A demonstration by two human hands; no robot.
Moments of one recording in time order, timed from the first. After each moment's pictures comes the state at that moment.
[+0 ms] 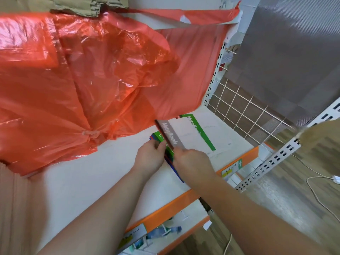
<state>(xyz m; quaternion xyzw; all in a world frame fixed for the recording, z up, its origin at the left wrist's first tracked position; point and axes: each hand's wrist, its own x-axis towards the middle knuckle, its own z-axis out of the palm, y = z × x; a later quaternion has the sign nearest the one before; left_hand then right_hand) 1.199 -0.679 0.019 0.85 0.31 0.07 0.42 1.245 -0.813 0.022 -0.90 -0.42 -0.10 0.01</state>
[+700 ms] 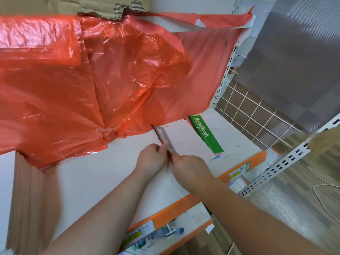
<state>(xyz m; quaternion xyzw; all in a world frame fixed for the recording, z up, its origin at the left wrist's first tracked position) 1.183 -0.663 0.011 0.84 0.33 0.05 0.43 1.222 -0.797 0.024 -0.88 -0.47 -0.03 0.00</state>
